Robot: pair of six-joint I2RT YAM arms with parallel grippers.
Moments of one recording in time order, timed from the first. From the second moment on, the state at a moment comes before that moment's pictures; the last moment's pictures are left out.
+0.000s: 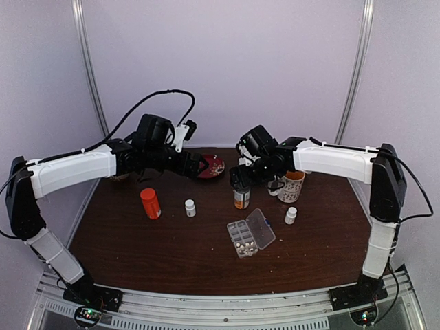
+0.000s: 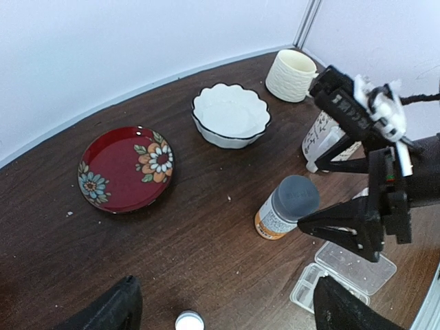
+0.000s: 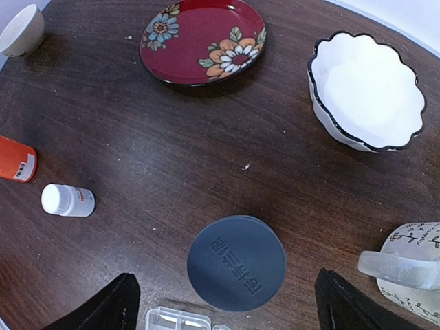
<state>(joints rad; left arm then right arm) -0.70 1.60 1.29 -0.26 0.08 -0.15 0.76 1.89 1.56 -0.55 0.12 0.34</state>
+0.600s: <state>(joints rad) -0.70 1.45 1.22 -0.27 0.00 -0.11 0.79 2.04 1.74 -0.69 0.25 0.35</state>
